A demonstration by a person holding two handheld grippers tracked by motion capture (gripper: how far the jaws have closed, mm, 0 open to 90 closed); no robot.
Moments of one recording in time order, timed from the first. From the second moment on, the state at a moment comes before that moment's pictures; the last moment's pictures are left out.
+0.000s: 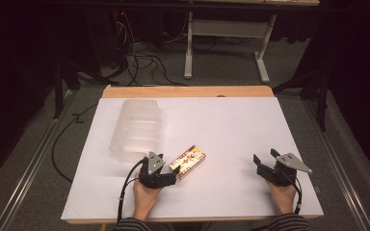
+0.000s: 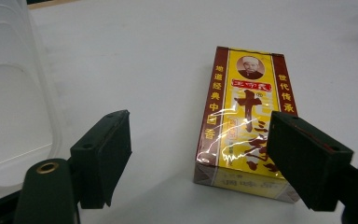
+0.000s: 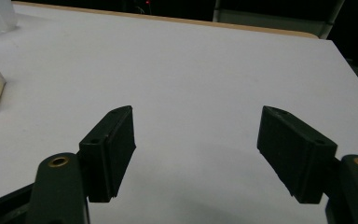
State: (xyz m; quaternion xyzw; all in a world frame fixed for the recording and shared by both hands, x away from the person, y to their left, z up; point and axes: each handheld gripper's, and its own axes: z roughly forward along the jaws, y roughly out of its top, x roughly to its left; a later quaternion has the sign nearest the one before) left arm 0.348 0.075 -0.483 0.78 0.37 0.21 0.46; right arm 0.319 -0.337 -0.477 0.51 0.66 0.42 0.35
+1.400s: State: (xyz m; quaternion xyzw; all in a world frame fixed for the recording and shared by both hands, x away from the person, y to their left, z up) left arm 0.350 0.045 -0.450 0.80 0.33 0.18 0.47; right arm 0.319 -0.335 -0.478 0.51 0.67 0.42 0.35
